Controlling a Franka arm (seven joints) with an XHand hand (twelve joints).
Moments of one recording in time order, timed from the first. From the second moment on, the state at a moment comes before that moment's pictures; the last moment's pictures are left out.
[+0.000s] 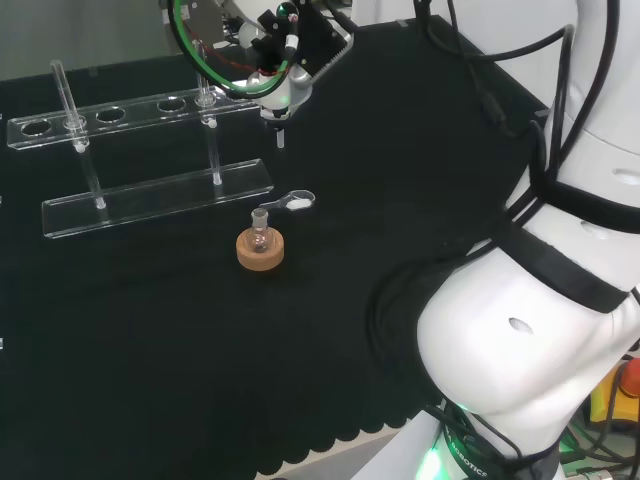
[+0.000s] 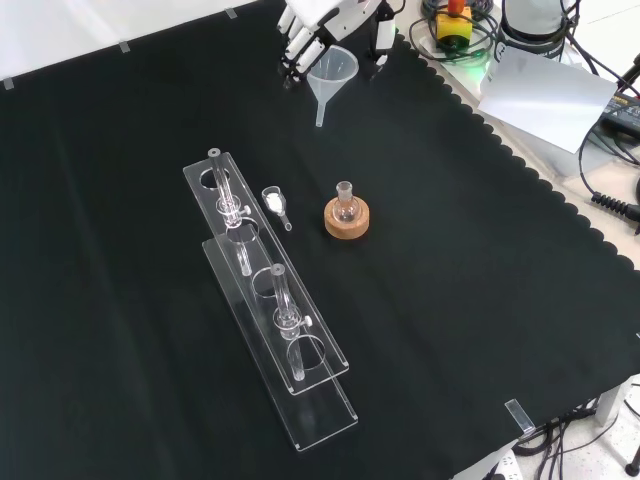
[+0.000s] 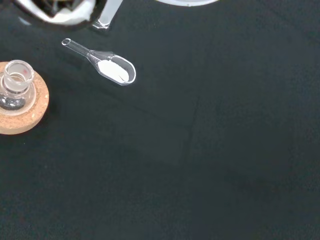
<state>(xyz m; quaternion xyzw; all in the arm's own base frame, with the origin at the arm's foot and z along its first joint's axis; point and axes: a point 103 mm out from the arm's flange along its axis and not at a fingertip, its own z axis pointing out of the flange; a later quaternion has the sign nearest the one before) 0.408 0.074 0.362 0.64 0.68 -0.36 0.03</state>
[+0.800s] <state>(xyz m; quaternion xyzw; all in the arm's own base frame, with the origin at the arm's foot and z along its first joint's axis) 0.400 0.102 0.307 0.61 0.70 -0.38 0.00</state>
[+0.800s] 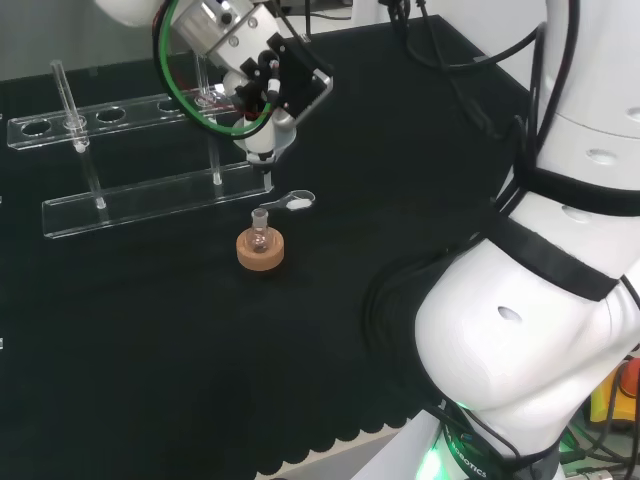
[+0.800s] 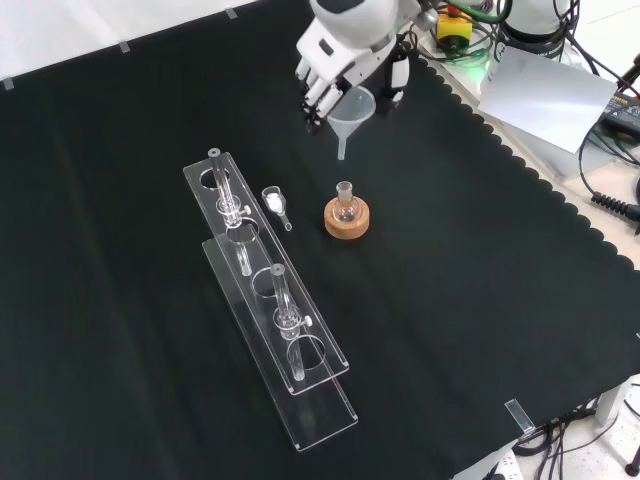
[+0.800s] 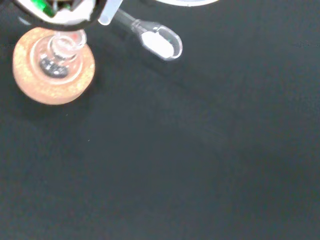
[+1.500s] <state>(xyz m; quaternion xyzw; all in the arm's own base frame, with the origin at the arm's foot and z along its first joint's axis) 0.395 0.116 0.292 0.60 0.70 -0.39 0.00</state>
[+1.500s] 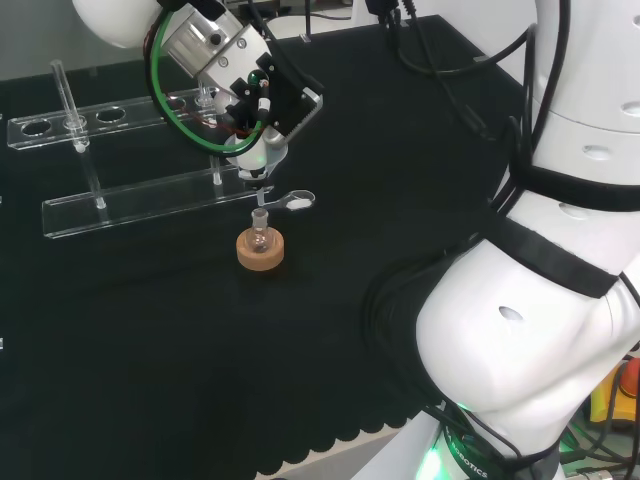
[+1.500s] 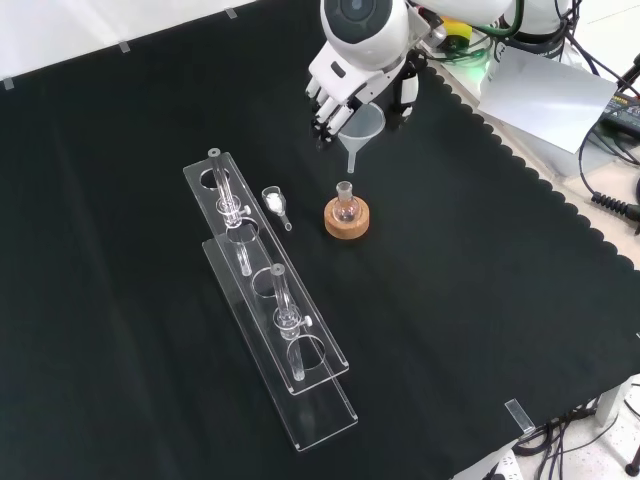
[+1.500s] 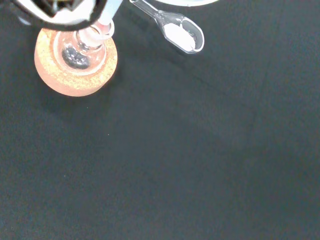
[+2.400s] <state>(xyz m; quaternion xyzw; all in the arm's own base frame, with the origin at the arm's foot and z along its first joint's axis) 0.403 0.117 0.279 0.59 0.71 -0.39 0.00</state>
